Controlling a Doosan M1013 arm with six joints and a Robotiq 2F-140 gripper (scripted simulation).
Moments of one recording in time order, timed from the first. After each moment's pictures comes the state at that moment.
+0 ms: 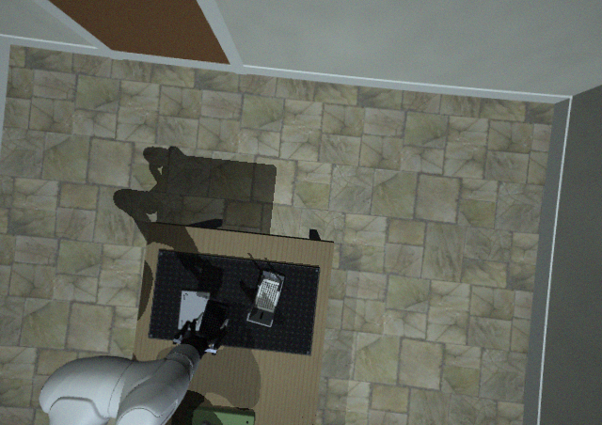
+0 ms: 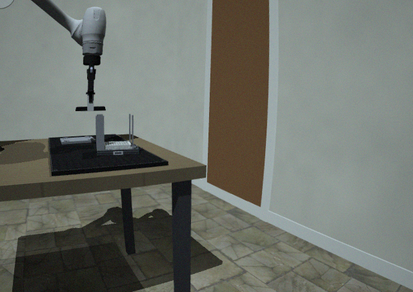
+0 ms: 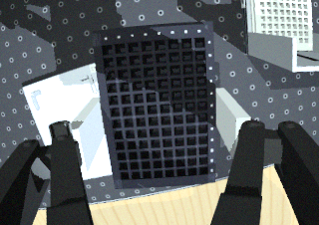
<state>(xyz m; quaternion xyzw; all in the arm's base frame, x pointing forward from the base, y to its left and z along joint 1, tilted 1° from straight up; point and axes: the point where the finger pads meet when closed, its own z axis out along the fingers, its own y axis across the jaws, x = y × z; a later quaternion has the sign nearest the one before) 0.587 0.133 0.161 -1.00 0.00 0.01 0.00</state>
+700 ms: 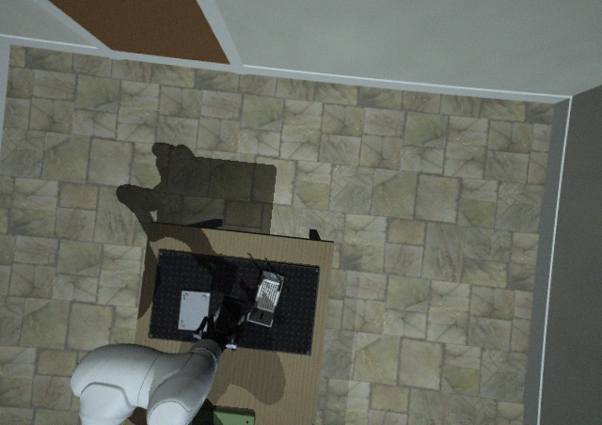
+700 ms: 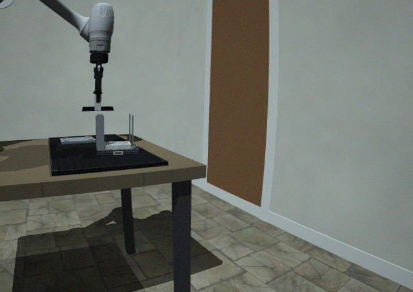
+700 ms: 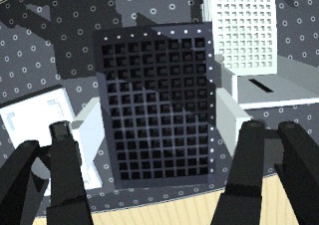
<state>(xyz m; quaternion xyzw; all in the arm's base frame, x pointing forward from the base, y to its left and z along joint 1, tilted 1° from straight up) 0.617 0.078 0.162 -1.00 0.00 0.01 0.00</state>
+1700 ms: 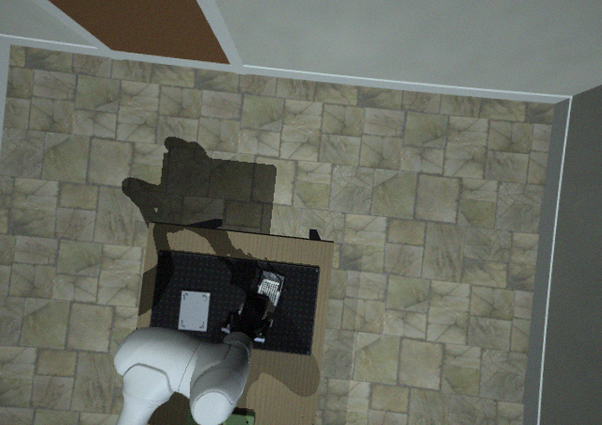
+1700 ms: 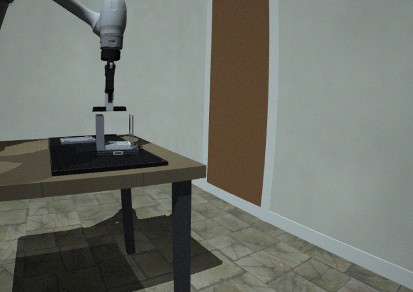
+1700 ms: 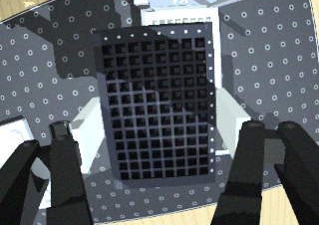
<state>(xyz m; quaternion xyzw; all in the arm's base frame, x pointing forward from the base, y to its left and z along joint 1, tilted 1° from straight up) 0.660 0.001 0.162 -1.00 0.00 0.01 0.00</state>
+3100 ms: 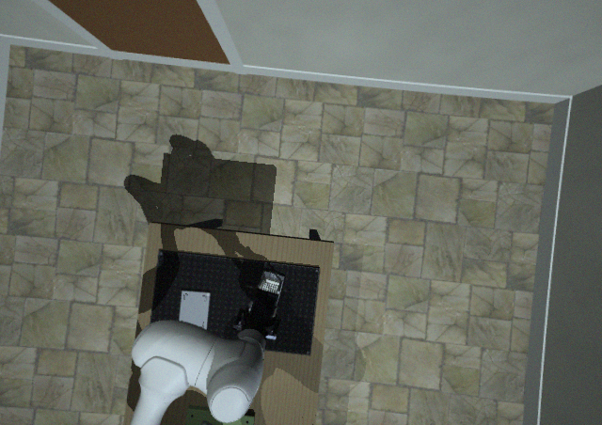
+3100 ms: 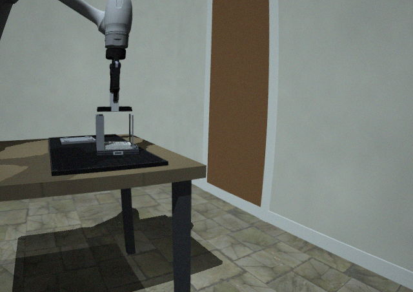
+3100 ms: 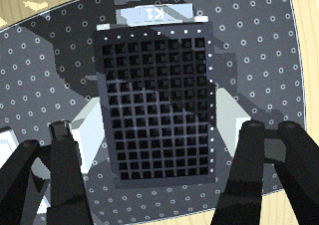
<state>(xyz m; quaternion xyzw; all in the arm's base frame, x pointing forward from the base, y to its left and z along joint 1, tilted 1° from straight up) 0.678 -0.030 0.163 -1.00 0.00 0.01 0.00</state>
